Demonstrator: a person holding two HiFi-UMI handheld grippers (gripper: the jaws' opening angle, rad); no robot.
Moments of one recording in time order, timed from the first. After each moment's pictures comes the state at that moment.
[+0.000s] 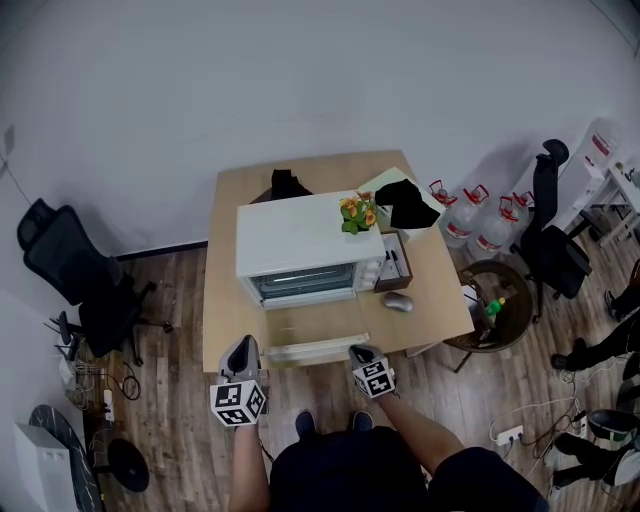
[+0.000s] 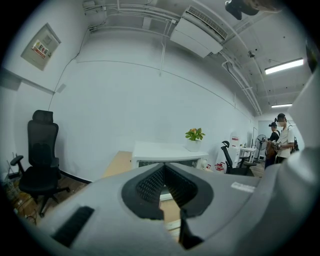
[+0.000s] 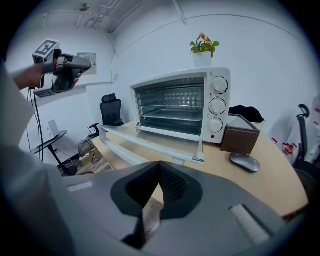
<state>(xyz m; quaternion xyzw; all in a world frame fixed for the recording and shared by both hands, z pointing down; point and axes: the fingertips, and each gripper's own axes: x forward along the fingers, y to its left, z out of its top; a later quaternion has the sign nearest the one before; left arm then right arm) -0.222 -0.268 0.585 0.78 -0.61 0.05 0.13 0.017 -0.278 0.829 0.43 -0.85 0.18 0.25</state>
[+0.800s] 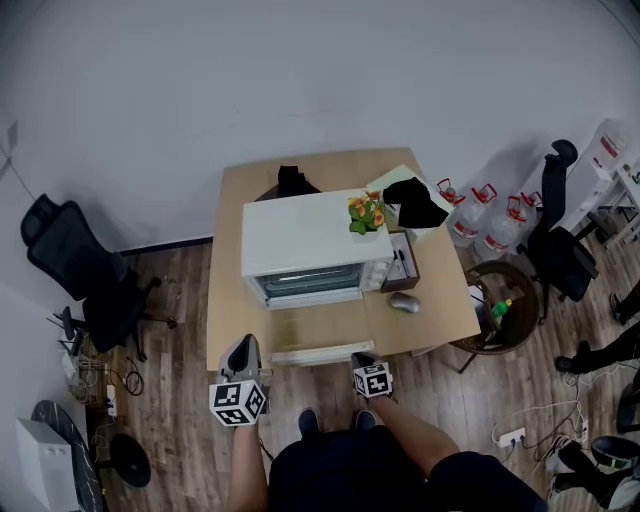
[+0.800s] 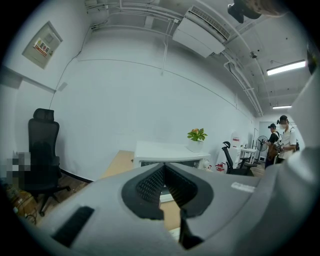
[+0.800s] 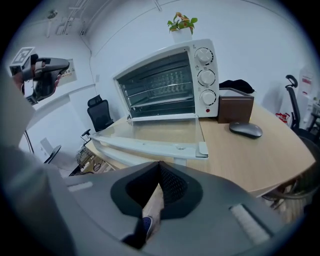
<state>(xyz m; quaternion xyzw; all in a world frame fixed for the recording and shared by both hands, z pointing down) -0.230 -0.276 0.585 0.78 -0.61 0.04 0.14 0.015 -0.272 0.874 0.46 -0.80 0.29 0.25</state>
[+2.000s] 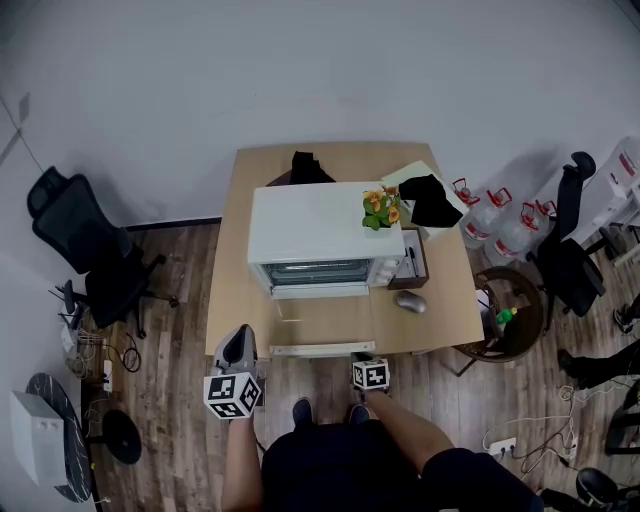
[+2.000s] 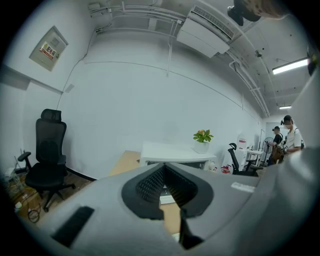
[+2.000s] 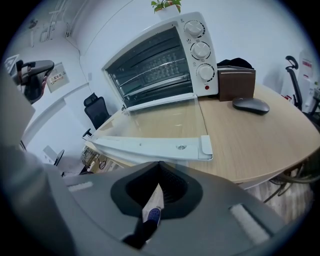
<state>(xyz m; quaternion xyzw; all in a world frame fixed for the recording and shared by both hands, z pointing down) -0.243 -0.274 0.584 0.76 -0.64 0.04 0.14 0.011 -0.269 0.912 0.44 -0.77 0.37 0.27</state>
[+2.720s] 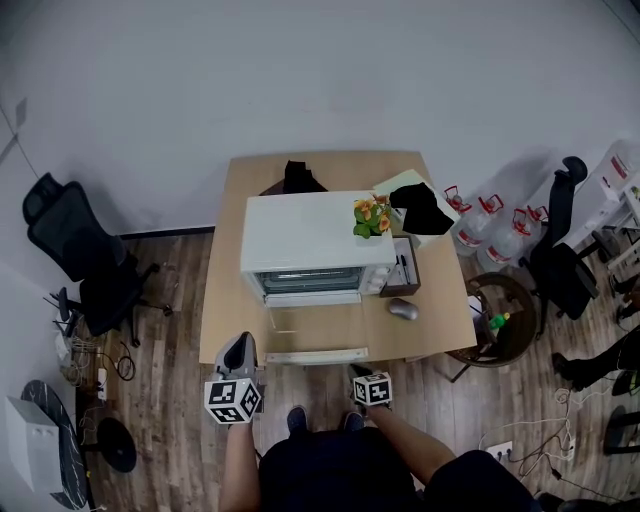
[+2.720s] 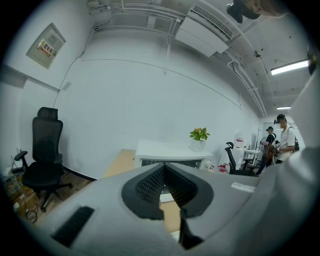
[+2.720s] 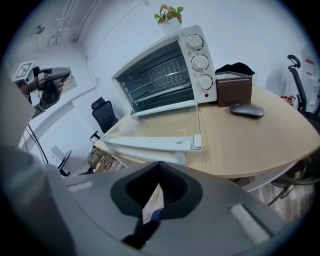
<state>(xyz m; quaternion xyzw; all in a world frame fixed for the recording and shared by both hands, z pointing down) -0.227 -0.278 0.591 0.77 -0.62 0.04 0.14 0.022 -0.248 0.888 0.42 -0.80 0.36 0.24</state>
